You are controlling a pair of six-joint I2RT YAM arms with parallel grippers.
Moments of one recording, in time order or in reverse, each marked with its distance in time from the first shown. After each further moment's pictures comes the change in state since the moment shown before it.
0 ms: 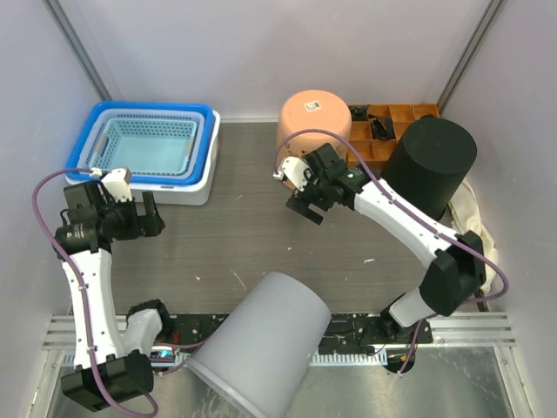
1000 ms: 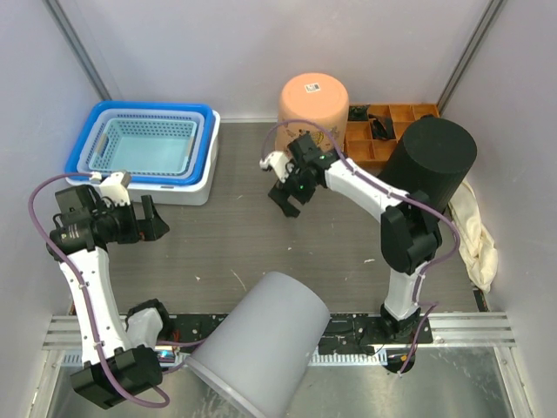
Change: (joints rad) left arm 0.106 0.006 0.000 -0.071 0.224 0.089; right arm -0.086 0.416 0.228 0.101 -0.250 0.114
